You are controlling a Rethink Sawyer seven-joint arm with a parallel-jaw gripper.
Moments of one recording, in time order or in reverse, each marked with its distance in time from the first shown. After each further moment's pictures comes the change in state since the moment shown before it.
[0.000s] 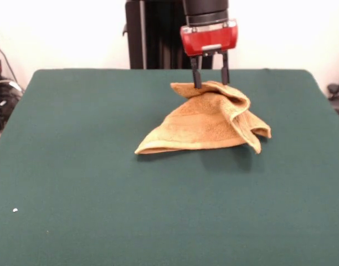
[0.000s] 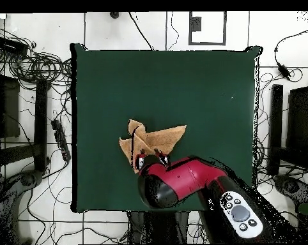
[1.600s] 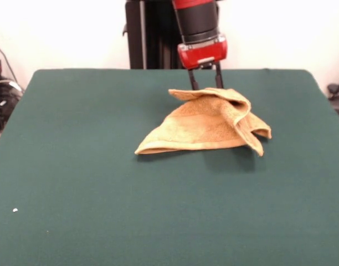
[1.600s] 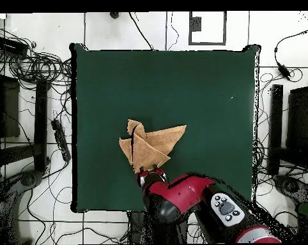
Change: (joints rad) arm 0.066 0.187 -0.181 0.019 -0.150 -0.245 0.000
